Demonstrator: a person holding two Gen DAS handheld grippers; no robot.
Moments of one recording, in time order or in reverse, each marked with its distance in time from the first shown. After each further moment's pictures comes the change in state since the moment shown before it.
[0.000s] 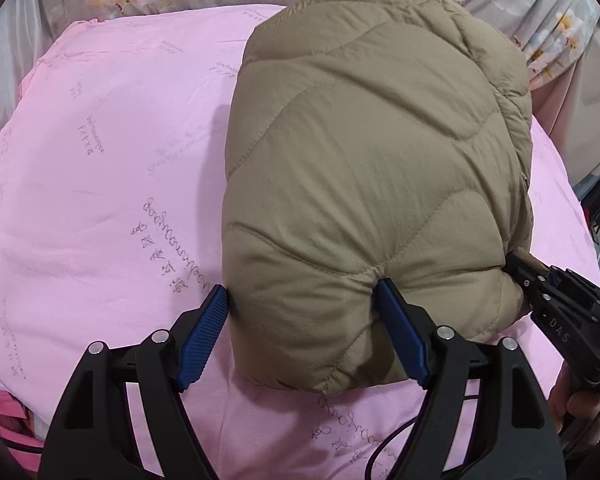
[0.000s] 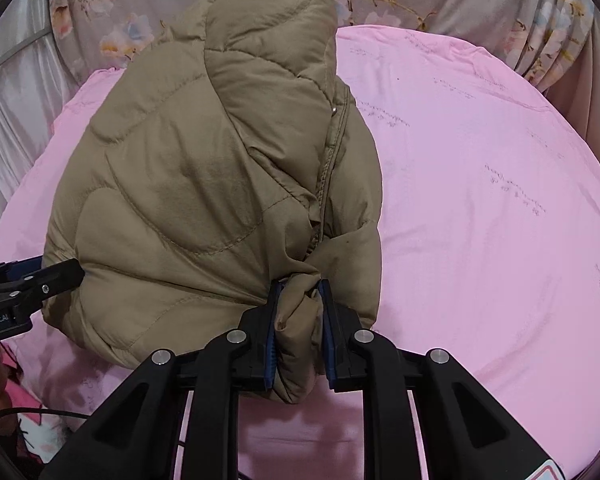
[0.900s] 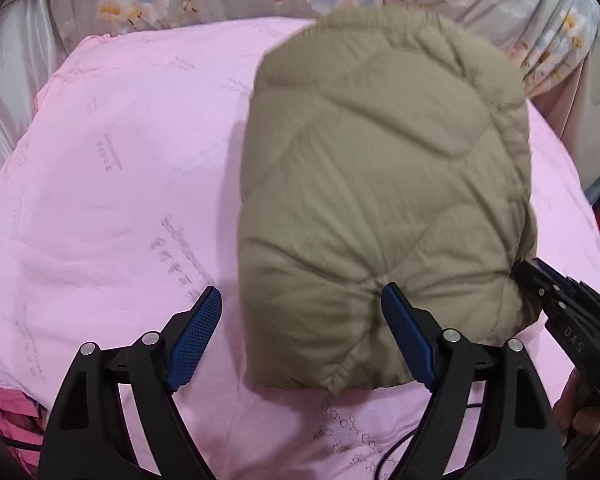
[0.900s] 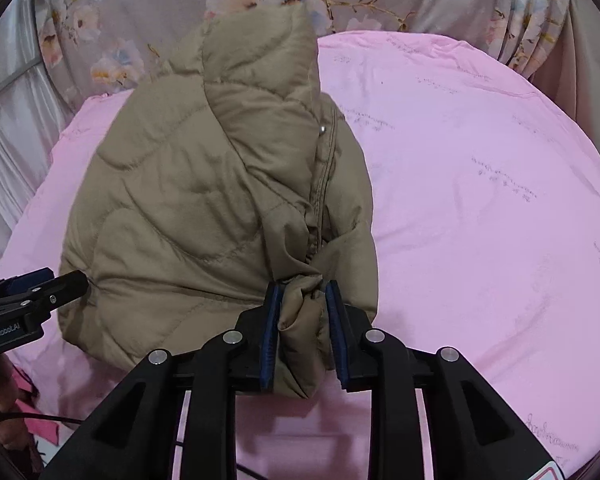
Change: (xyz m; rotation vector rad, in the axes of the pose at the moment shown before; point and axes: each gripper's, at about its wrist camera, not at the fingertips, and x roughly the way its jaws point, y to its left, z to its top) left arm -0.029 -0.007 0.008 -0.007 -0.053 0.059; right arm -0.038 -0.014 0.011 0.079 -0.087 0.038
